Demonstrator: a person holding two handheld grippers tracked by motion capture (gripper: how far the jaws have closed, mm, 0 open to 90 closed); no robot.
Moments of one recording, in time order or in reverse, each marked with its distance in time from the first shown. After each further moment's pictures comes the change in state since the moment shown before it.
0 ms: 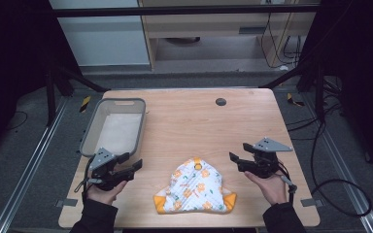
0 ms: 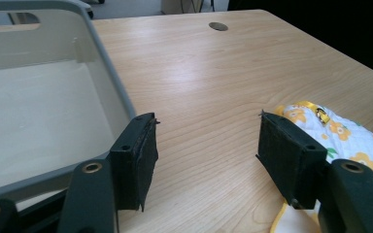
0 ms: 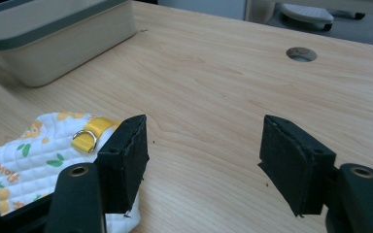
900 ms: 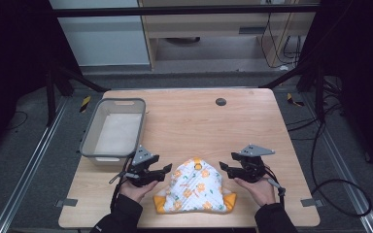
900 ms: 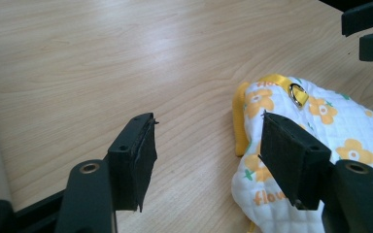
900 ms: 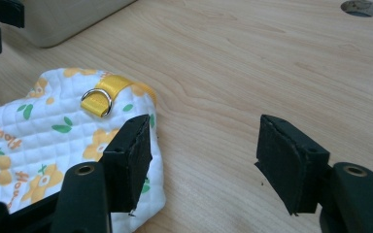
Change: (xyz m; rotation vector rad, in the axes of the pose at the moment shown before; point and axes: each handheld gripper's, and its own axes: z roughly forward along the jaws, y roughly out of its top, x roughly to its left) left arm -0.045 -0.005 0.071 0.135 -0.082 0.096; right arm 0.013 -0.024 0.031 0.108 0.069 0.002
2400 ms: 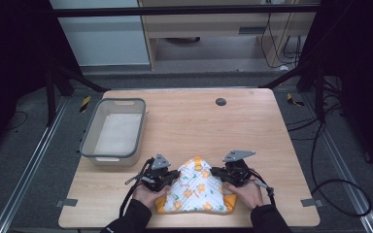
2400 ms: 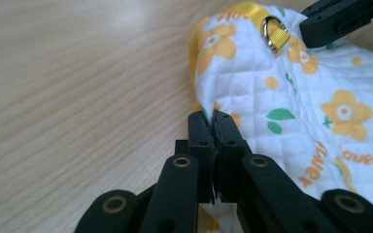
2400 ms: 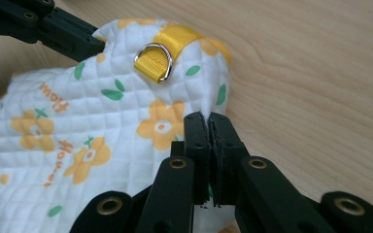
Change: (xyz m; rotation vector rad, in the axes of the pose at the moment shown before) left arm -0.021 -0.010 0.029 0.112 -0.106 0.051; right arm 0.020 -0.008 0.031 0.117 0.177 -0.055
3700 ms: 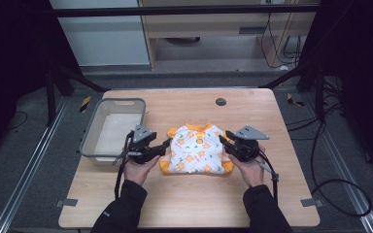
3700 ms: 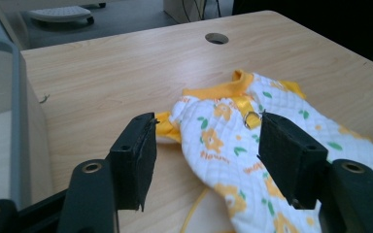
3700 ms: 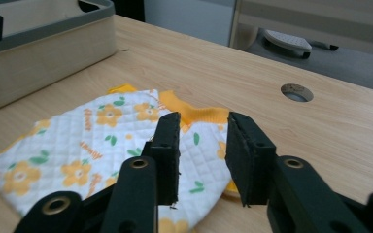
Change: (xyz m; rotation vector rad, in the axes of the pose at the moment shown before) left arm 0.049 0.049 -0.036 -0.219 0.232 -0.086; right arm -0.030 0.050 -0.027 -0.279 -0.329 -0.038
